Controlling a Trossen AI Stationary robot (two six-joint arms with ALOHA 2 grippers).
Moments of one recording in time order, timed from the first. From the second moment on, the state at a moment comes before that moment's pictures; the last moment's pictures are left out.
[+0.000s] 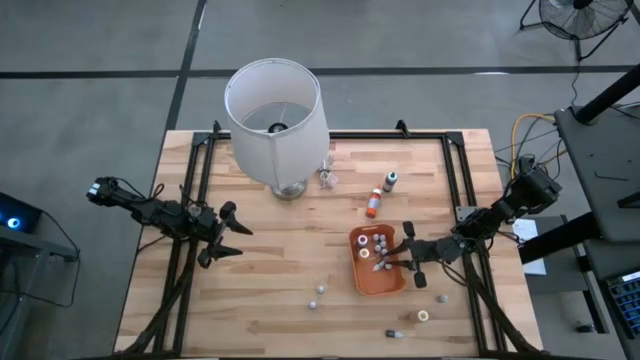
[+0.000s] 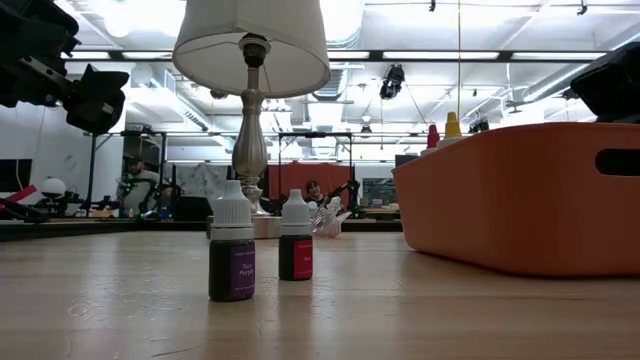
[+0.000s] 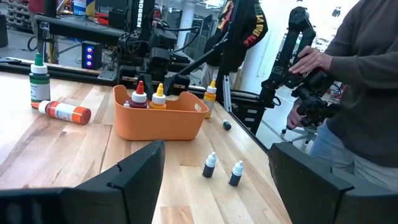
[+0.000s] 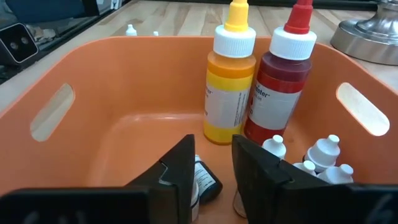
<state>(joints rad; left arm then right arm) -0.39 0.10 0.01 0.04 -0.11 -0.24 0.58 1.53 0.01 1.16 0.44 0.19</state>
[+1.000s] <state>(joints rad) -0.39 0.10 0.01 0.04 -0.11 -0.24 0.55 1.36 0.33 0.82 0.45 -0.04</state>
